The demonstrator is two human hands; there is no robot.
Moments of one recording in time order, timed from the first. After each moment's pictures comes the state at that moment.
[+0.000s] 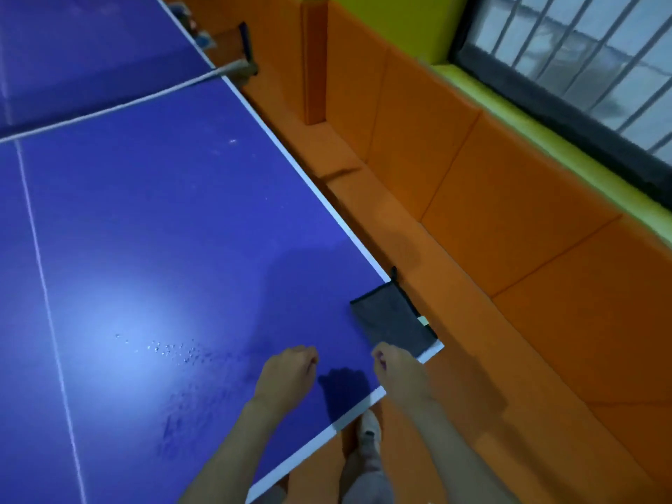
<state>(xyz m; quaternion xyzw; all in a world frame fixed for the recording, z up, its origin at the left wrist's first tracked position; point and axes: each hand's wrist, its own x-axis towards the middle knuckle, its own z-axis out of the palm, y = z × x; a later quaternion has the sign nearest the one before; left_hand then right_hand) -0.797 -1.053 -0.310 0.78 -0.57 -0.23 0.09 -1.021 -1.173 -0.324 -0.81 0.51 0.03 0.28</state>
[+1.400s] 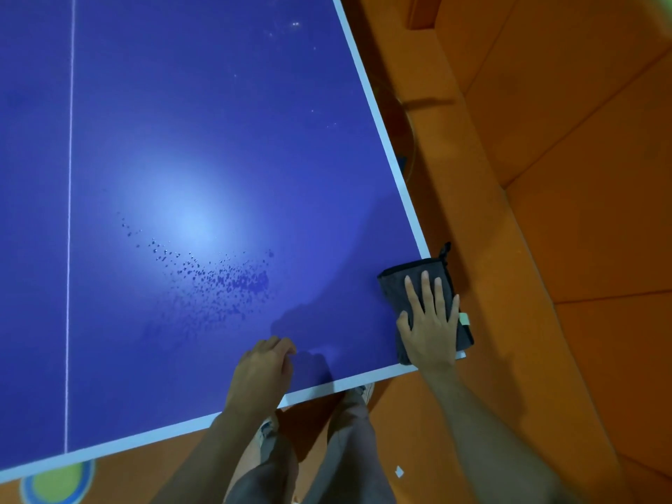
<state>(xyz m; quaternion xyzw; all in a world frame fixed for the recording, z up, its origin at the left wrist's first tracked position) -0.866 -1.014 -0.361 0.89 -0.38 -0.22 0.11 -1.054 -1.287 -0.453 -0.92 0.38 -0.02 0.09</state>
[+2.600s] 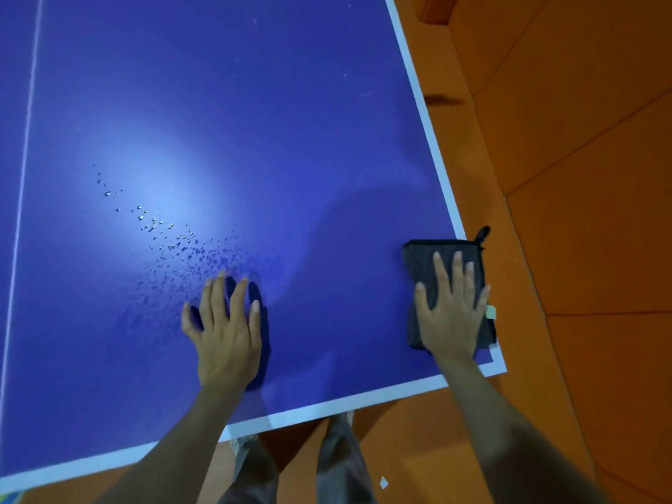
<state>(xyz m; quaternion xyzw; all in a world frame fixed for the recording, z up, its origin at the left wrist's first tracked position) -0.802 -0.987 -0.450 0.96 -0.25 0.02 0.10 -0.999 -1.280 -0.458 -0.88 0.46 -0.04 0.08</state>
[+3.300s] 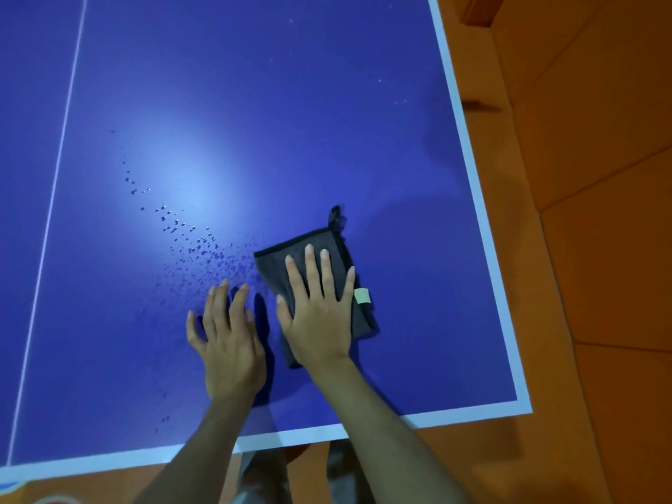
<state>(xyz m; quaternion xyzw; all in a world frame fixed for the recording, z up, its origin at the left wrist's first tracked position) -0.800 -0.988 -0.452 0.97 -0.17 0.03 0.18 -0.832 -1.126 -0.455 -0.97 0.23 -0.03 0.10</state>
